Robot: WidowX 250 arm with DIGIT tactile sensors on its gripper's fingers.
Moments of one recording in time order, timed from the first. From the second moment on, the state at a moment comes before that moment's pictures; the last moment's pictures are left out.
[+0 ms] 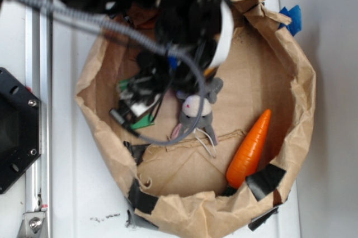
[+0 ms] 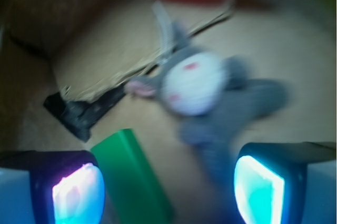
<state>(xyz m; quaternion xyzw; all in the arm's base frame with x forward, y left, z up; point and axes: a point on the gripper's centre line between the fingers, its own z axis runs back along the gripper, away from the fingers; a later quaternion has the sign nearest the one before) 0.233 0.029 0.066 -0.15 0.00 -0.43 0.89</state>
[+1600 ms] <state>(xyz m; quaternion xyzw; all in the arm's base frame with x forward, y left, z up) 0.210 0.014 0.030 -0.06 -0.03 -0.45 0.89</state>
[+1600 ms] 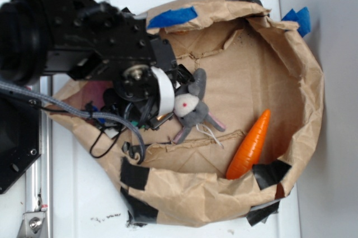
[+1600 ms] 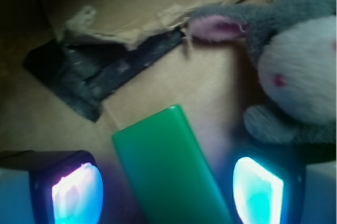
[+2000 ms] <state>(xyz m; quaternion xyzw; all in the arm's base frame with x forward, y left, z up) 0.220 0.009 0.022 -0.06 -0.04 -0.45 0.89</state>
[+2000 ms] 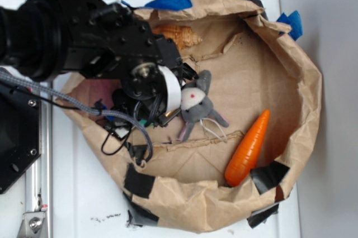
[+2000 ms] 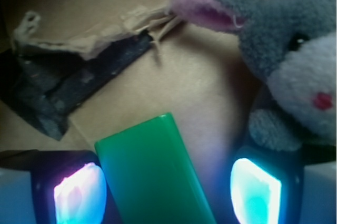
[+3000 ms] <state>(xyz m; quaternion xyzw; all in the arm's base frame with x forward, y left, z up) 0.222 0.007 0.033 -0.06 -0.07 -0.45 0.89</state>
